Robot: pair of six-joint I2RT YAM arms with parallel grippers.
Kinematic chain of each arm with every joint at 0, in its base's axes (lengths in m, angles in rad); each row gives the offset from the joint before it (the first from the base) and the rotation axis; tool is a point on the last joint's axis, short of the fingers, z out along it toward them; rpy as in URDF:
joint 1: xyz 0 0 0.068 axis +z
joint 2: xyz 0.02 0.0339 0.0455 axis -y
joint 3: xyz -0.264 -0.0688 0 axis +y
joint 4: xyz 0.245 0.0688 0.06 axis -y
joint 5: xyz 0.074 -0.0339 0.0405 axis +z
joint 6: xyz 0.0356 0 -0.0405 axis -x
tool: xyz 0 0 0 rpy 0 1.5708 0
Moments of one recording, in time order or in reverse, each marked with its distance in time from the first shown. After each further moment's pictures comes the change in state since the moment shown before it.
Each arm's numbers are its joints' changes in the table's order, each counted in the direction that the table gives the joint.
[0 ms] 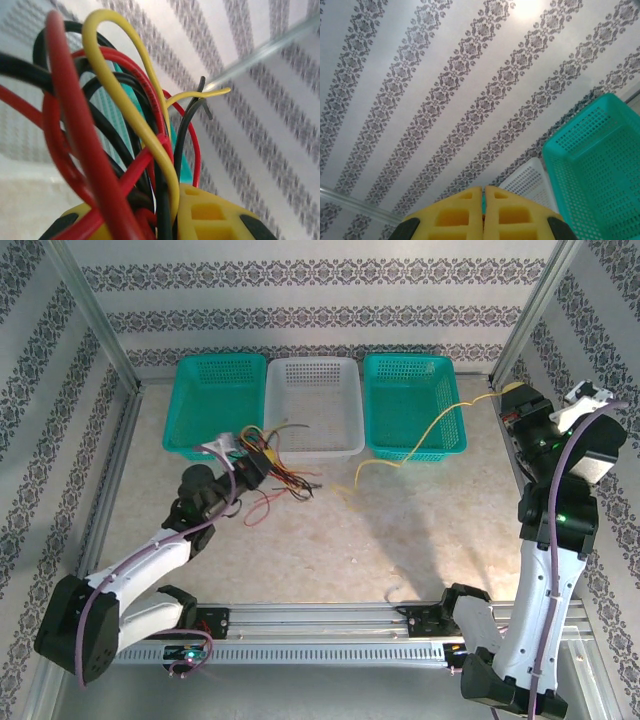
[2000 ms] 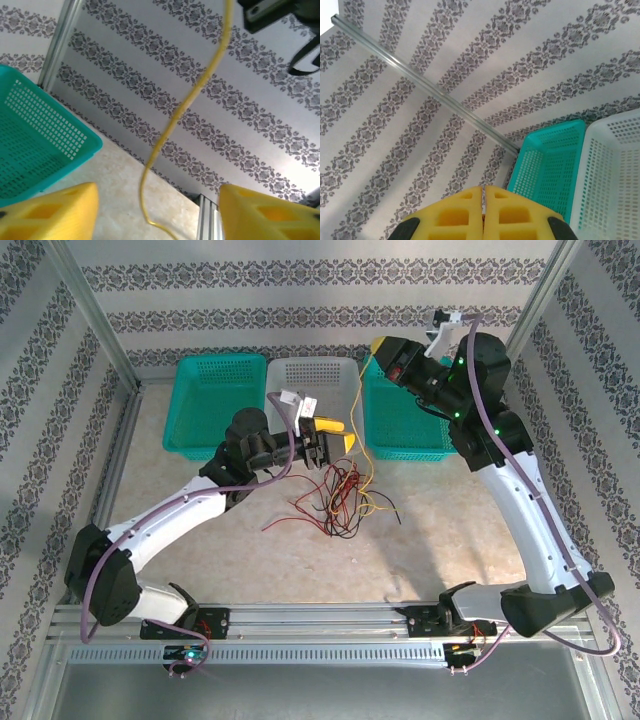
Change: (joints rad) left arm -0.227 -0.322 -0.629 -0.232 -0.264 -0.369; right arm 0.685 -0.449 -0.333 0.128 -0.082 0.088
